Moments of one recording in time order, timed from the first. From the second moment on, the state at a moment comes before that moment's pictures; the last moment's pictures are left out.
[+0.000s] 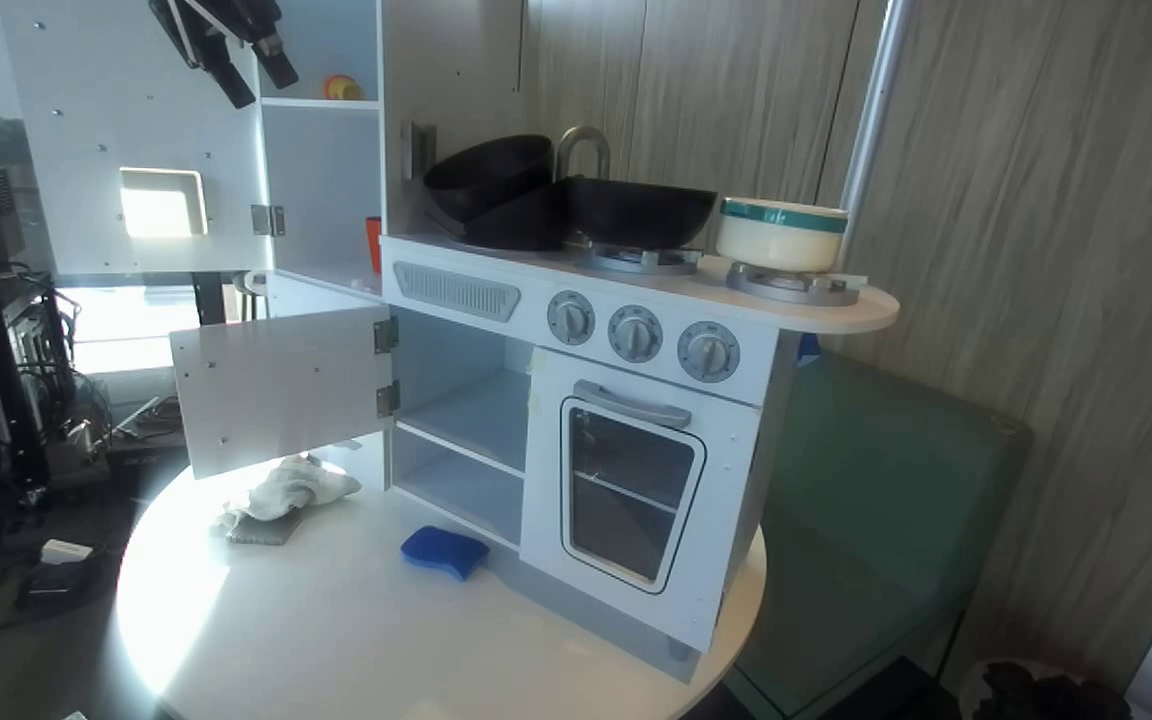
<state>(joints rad) 0.06 -0.51 0.30 -1.98 -0.31 1.83 0.56</state>
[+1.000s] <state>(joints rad) -0.09 -0.38 0.24 -1.91 -0.48 1.90 0.68</state>
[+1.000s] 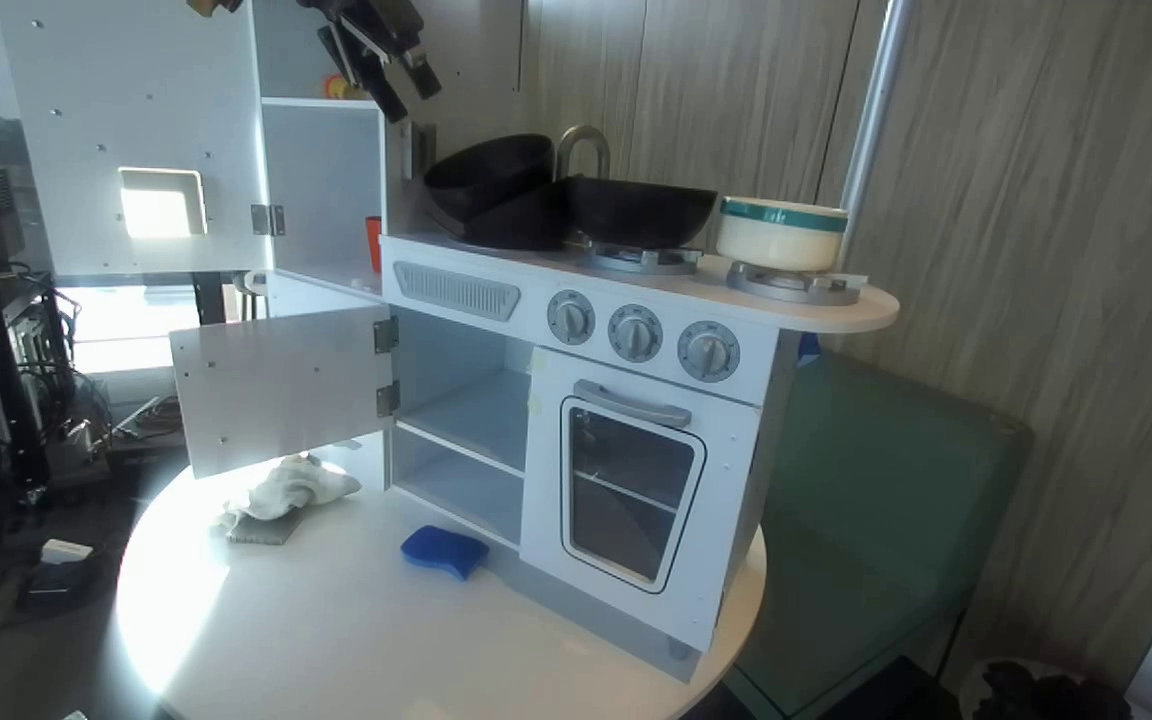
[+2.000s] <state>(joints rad) -0.10 -0.17 0.07 -1.85 -0.51 2.31 0.46</state>
